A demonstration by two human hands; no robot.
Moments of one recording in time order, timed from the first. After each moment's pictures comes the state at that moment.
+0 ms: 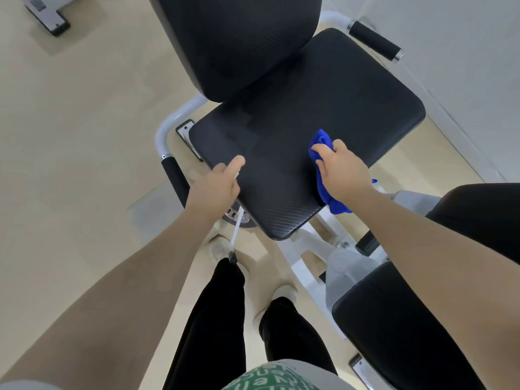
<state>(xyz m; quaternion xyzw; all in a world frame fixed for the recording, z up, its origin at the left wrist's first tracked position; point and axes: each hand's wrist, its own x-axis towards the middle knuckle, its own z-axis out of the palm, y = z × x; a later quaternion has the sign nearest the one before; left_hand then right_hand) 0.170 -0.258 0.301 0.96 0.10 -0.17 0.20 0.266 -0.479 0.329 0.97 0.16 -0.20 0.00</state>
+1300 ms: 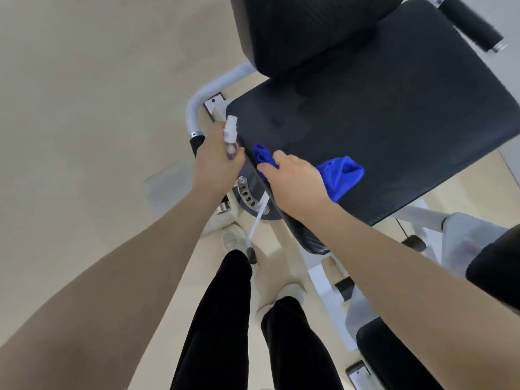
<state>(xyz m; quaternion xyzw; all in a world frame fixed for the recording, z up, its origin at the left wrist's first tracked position) 0.178 -0.205 0.265 0.84 0.32 -0.01 0.44 0.222 -0.349 0.274 0.88 0.43 -0.20 0.01</state>
